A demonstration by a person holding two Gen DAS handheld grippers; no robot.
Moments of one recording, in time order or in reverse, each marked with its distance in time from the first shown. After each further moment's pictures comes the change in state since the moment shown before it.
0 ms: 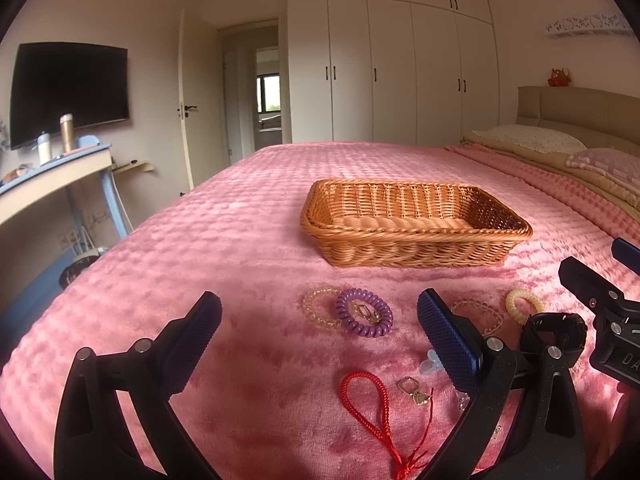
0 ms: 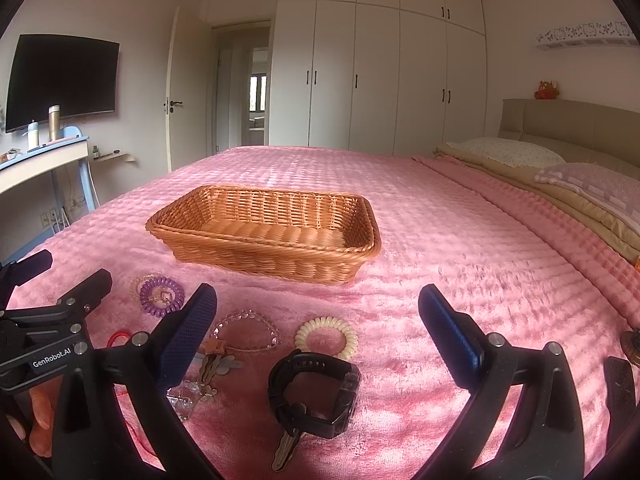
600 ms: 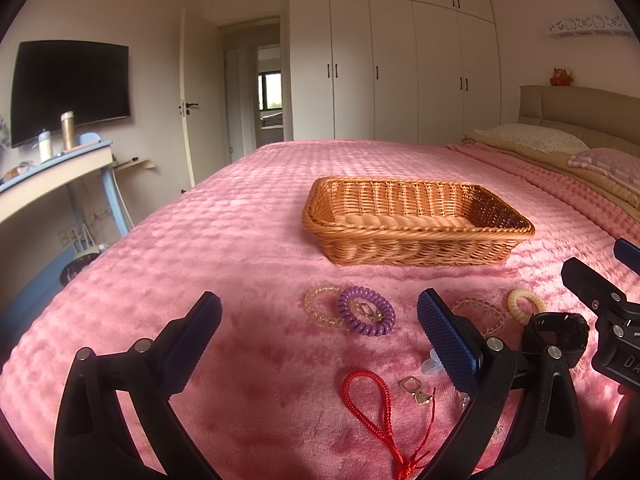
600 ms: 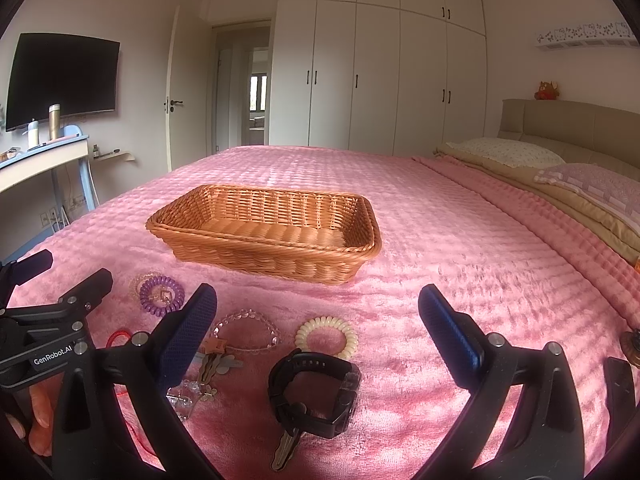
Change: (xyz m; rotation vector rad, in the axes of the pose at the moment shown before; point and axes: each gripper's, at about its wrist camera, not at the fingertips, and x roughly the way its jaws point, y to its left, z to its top) left arm 0.002 -0.001 0.001 -0.001 0.009 0.006; right arm -0.001 0.000 0.000 -0.001 0.001 -0.001
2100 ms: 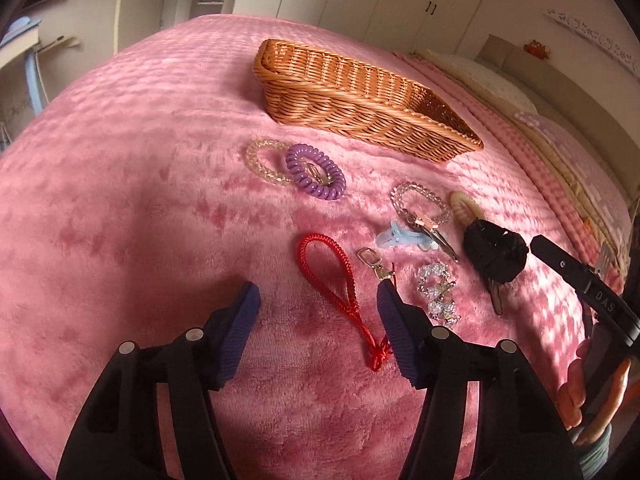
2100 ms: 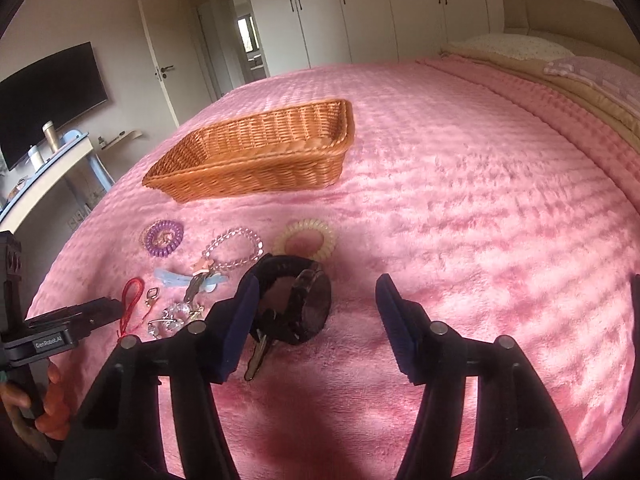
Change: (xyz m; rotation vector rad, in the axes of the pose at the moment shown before) left arm 0.025 0.027 -0.034 -0.115 0.472 -0.352; right arm 0.013 -0.054 -0.025 0.187 0.365 0.136
